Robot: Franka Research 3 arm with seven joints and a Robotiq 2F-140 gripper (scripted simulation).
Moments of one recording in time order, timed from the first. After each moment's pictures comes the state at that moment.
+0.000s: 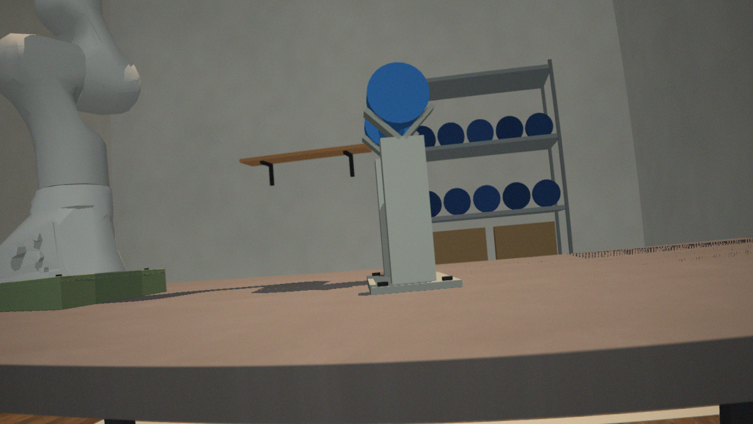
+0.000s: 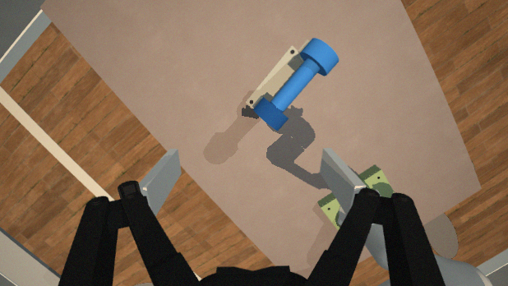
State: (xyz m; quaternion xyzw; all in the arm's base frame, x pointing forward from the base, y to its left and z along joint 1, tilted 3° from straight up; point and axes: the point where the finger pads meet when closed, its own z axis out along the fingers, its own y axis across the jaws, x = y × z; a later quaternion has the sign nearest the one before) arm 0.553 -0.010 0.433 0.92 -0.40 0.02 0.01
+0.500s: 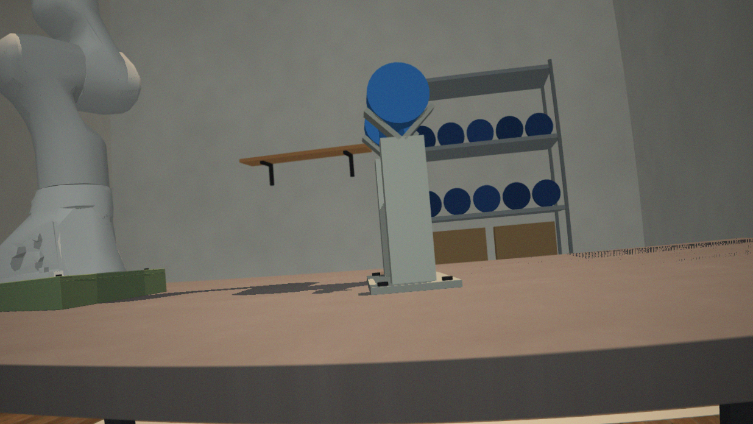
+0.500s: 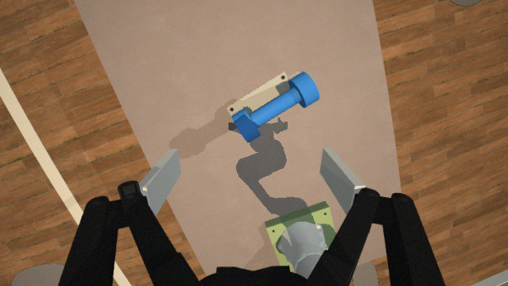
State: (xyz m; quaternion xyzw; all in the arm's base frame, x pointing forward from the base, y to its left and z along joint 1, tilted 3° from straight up) arm 0.538 -0.042 0.447 0.97 -0.24 0.04 0.04
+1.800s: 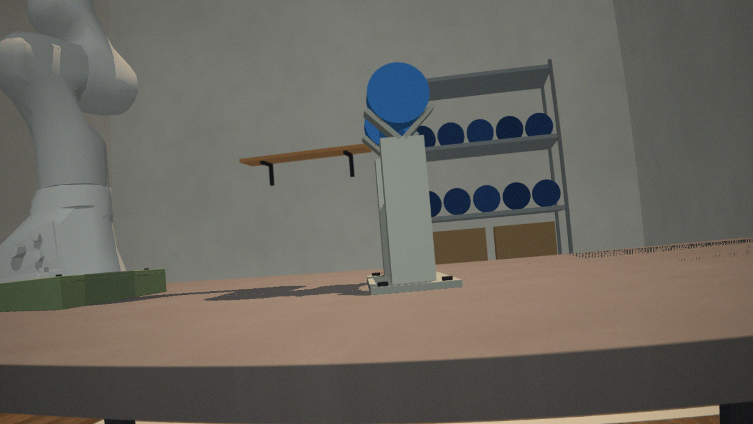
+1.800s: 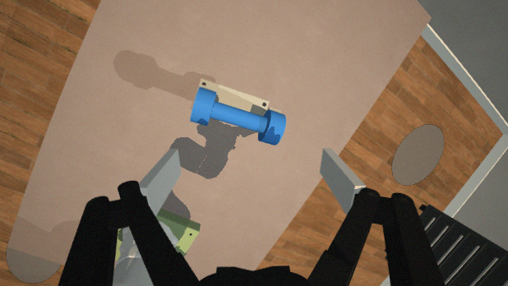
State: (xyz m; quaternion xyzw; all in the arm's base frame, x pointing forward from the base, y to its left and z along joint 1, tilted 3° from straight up) arm 0.524 -0.109 0.420 0.98 0.19 0.04 0.05
